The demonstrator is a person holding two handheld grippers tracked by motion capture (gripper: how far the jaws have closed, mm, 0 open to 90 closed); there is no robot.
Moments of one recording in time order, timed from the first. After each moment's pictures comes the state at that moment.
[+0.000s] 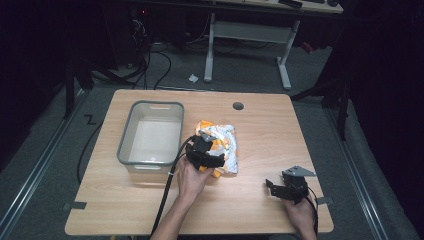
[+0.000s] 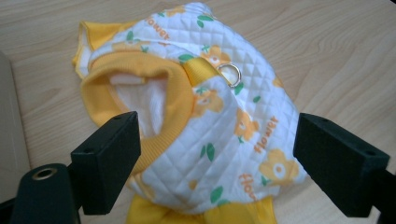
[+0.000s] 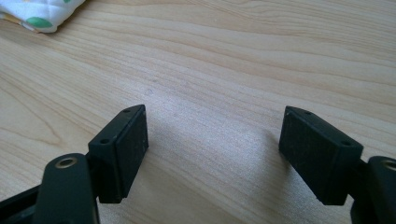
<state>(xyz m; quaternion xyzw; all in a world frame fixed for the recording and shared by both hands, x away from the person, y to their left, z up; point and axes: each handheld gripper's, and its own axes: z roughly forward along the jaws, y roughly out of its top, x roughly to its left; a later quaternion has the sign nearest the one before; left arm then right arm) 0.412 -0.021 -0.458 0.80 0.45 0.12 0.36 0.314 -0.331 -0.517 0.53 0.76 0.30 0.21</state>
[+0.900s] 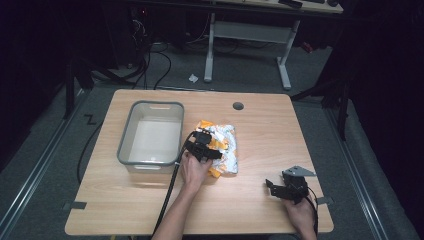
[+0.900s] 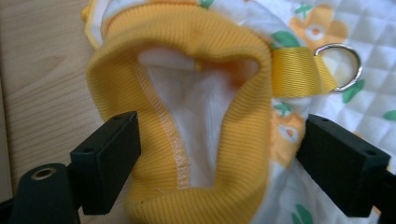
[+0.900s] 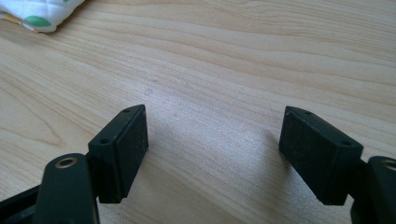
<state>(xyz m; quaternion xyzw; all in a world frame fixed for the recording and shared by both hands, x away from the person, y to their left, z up) 0.462 -0.032 -0.509 0.81 0.52 0.11 0.26 0.314 -0.331 -0.517 0.53 0.77 0.30 0.22</state>
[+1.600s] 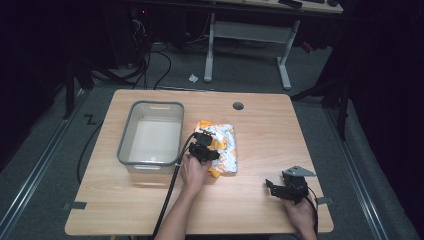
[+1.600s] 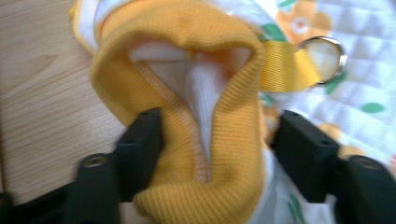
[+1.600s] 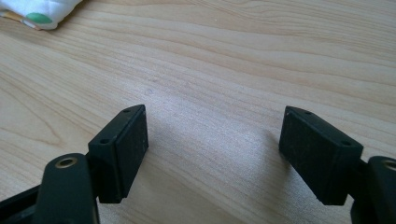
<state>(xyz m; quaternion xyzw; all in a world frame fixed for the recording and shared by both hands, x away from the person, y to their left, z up) 0.456 -0.035 -0.507 0.82 0.49 0.12 0.27 0.314 -0.331 -0.517 0.53 0.76 0.30 0.21</state>
